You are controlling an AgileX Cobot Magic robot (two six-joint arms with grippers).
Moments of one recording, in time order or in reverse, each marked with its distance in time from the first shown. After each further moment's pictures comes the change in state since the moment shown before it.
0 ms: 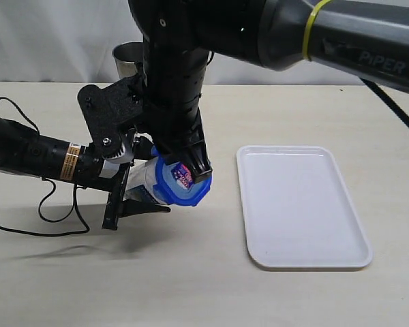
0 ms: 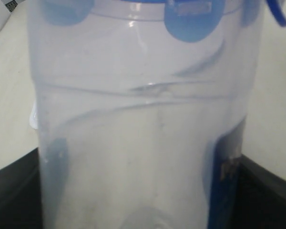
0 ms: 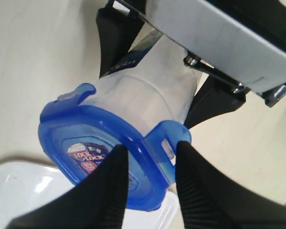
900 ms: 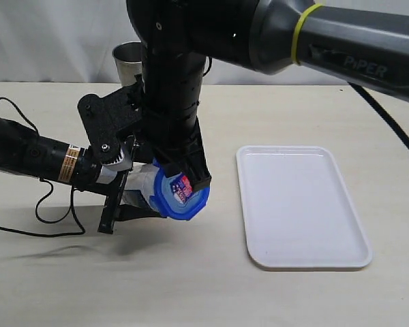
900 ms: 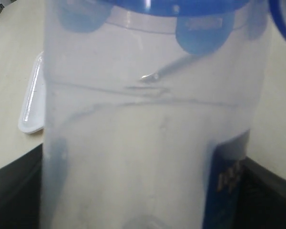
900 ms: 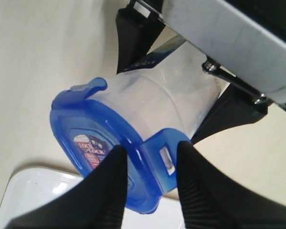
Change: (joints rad) left arm 0.000 0.000 0.000 0.043 0.001 0.023; right arm 0.000 0.053 -0.015 0.055 0.047 -0.018
